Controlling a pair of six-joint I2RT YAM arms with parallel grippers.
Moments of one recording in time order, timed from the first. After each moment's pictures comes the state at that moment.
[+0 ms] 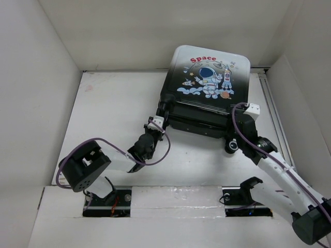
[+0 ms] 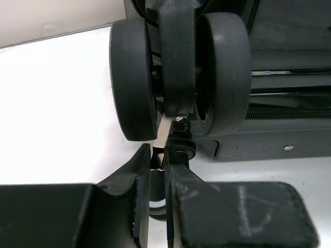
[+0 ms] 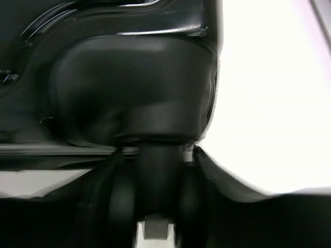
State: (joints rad) left arm -0.88 1.48 0.37 1.06 -0.60 0.03; right arm 0.47 0.86 0.71 -0.46 0.59 0.47
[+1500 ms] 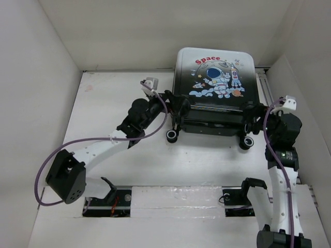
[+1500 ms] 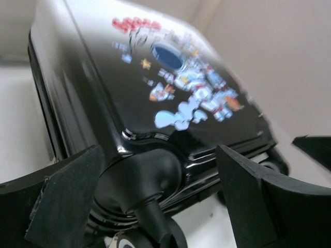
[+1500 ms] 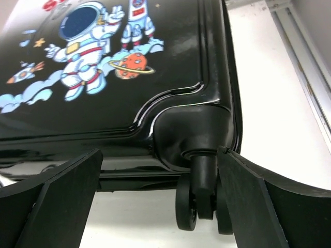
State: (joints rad) left arm -0.69 1.29 0.83 0.57 -0.06 -0.52; right arm -0.20 0.64 0.76 -0.31 -0.21 0.27
